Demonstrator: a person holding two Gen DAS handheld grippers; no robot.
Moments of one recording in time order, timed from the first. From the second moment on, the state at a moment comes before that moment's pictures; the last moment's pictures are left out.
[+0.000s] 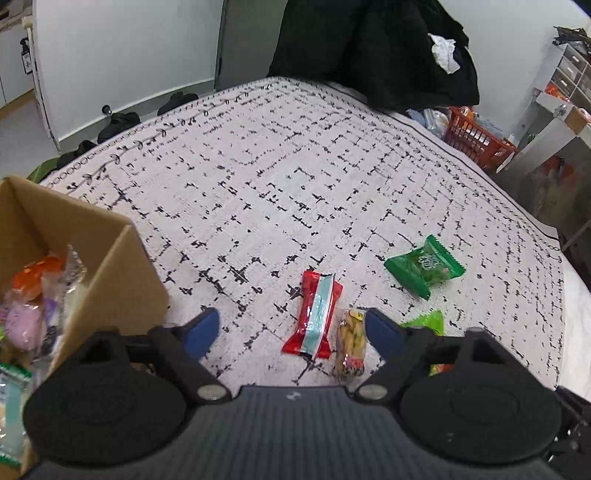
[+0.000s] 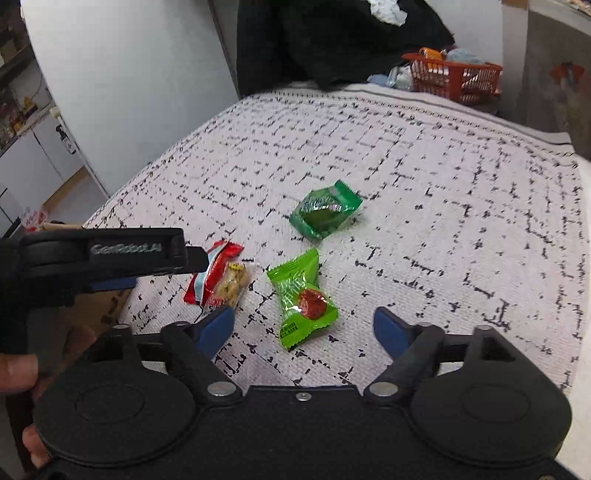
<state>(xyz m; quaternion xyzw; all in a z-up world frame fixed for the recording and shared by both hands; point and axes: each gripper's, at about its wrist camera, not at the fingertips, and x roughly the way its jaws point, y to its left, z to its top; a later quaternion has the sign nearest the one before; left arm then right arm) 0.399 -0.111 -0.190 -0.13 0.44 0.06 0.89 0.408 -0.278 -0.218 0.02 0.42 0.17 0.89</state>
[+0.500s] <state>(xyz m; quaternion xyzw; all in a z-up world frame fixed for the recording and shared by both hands) 0.428 -0.112 -0.214 -0.14 0.46 0.03 0.88 0.424 -0.262 -0.232 0.00 0.42 0.17 0.89</state>
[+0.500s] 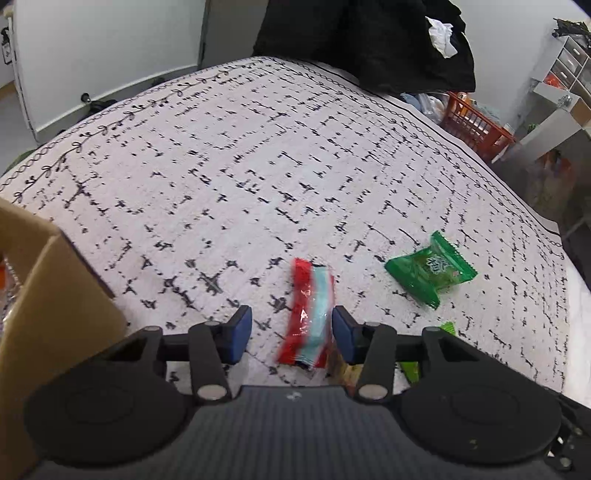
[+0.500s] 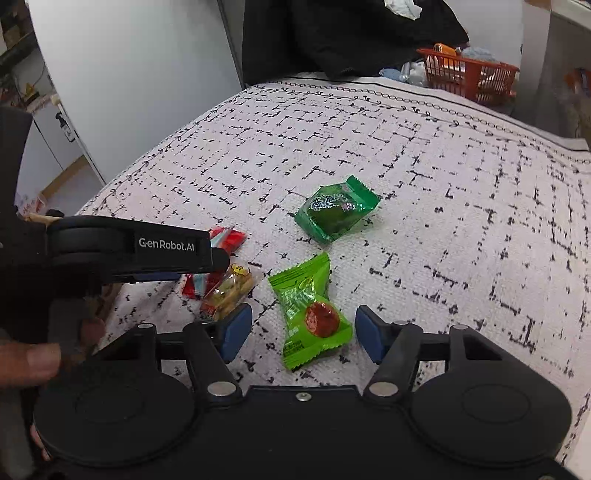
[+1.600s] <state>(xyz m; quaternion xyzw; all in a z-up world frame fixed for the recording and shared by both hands) 0.371 -0.113 -0.145 -0.12 0.42 0.04 0.90 0.401 -0.256 -0.194 0.00 0.36 0.19 0.91</state>
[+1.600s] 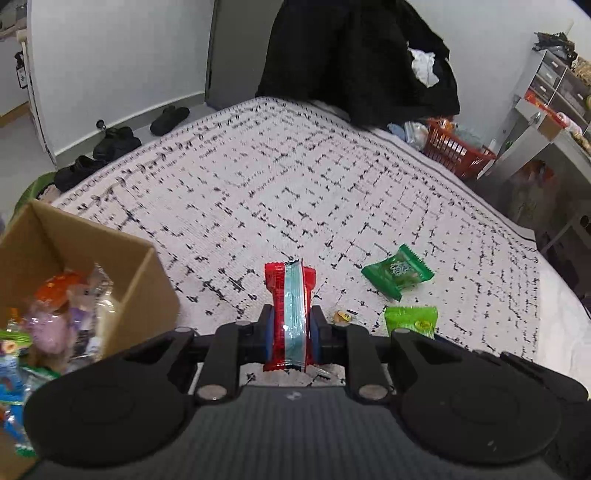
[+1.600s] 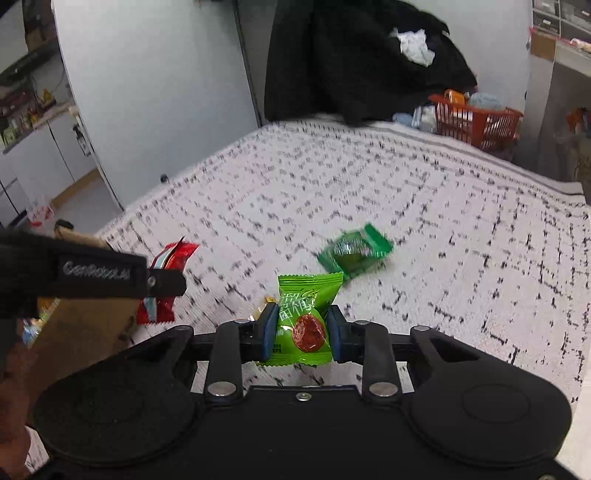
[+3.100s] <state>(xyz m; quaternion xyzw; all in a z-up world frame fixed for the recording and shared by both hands) 0.267 0.020 -0.085 -0.17 0.36 0.17 0.90 0.340 -0.147 -0.131 0.00 0.28 0.30 0.91</state>
